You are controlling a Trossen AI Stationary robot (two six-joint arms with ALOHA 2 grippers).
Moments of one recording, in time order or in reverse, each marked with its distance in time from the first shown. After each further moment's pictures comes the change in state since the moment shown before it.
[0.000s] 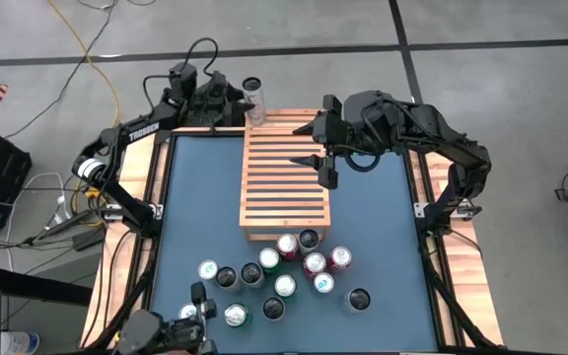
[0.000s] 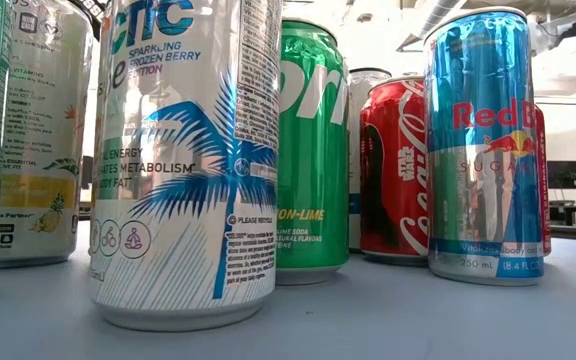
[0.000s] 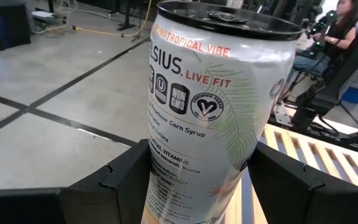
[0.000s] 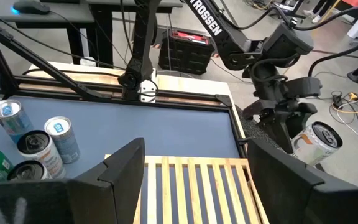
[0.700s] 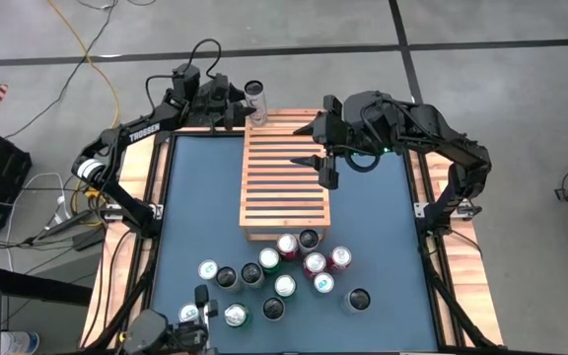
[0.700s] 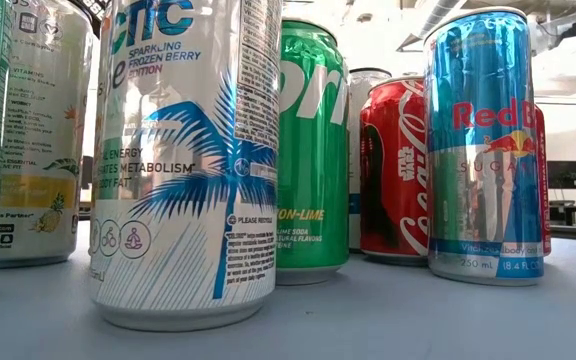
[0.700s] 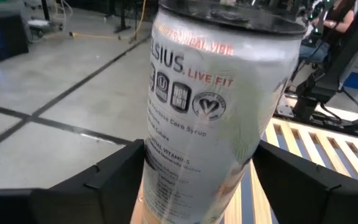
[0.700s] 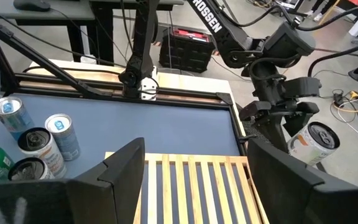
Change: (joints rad) left arm -0.025 -0.002 0.001 -0.060 -0.006 0.109; right arm 0.000 0.000 0.000 -0.010 -0.002 0.000
